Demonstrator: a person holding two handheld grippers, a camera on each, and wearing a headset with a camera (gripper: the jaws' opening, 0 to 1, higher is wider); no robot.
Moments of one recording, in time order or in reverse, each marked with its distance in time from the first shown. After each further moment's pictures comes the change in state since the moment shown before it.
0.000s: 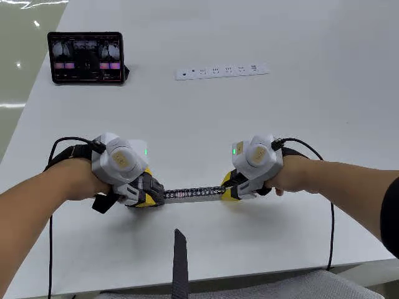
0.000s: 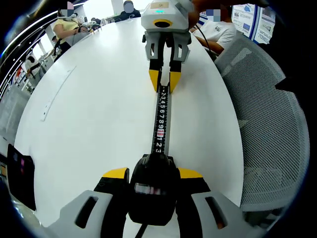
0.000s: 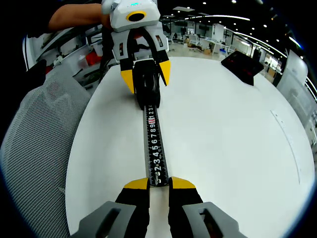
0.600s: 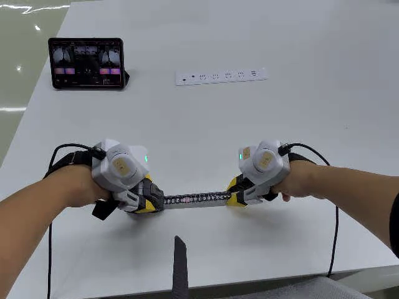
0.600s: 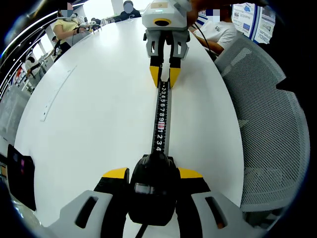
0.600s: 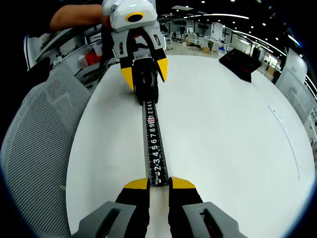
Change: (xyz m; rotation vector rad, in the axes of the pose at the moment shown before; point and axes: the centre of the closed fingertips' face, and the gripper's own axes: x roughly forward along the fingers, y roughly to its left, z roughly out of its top) left arm 0.001 0.000 0.001 0.001 0.000 0.001; right arm -0.009 -0.003 -0.012 0.011 0.010 -0.002
